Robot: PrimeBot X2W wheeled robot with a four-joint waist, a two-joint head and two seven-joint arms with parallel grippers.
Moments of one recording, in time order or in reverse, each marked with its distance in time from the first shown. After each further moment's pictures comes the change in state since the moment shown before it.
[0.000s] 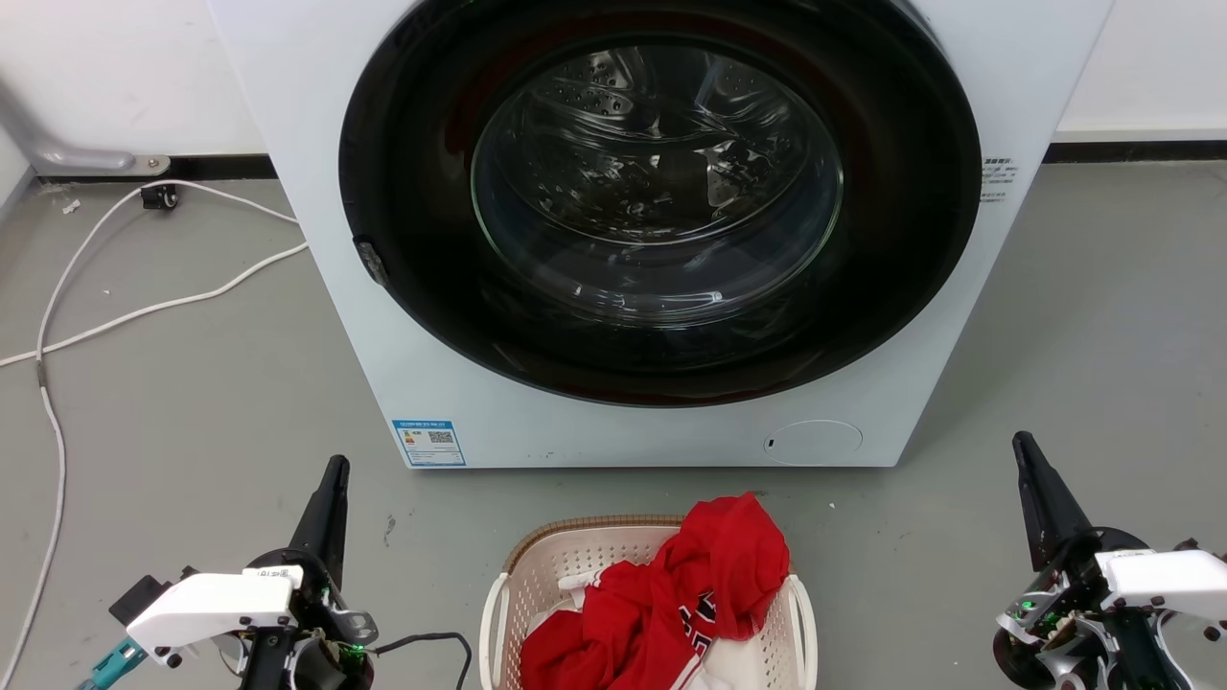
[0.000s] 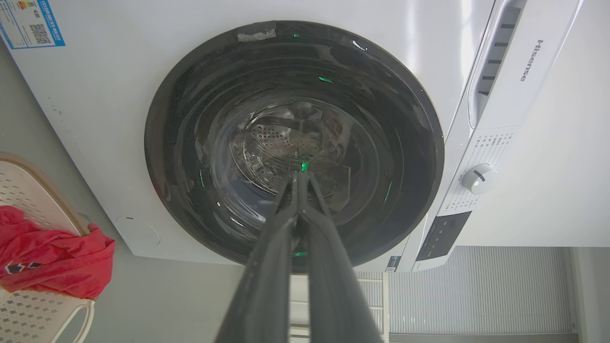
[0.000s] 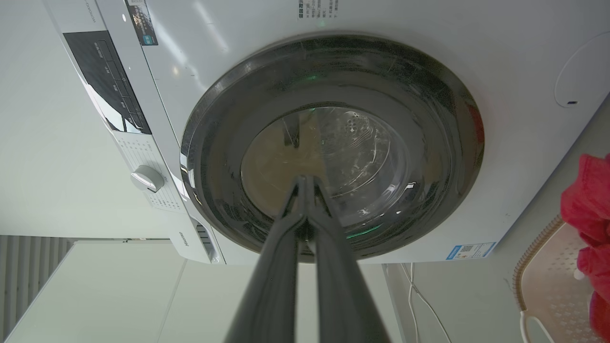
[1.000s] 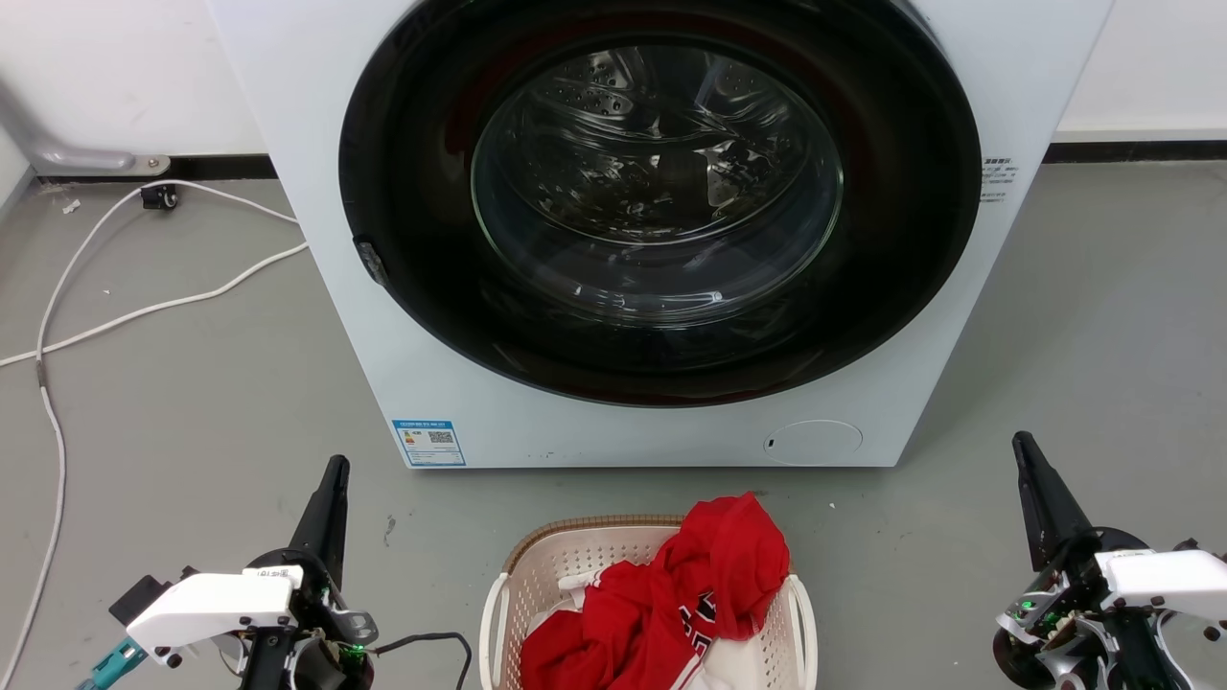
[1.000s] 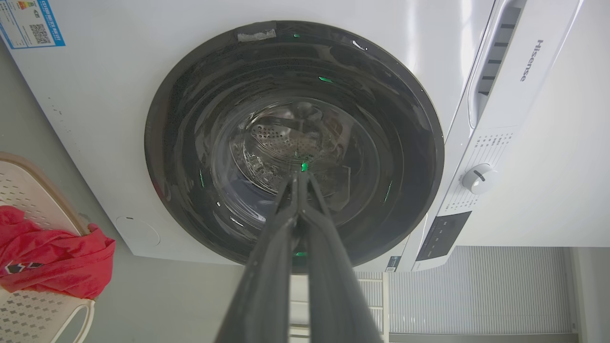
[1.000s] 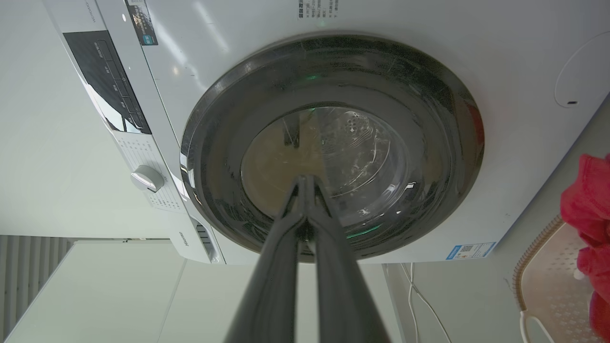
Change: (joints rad) left arm 0.000 0.000 0.000 0.000 0.000 0.000 0.000; right arm 0.000 0.000 0.000 0.000 0.000 0.000 0.000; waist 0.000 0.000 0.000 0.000
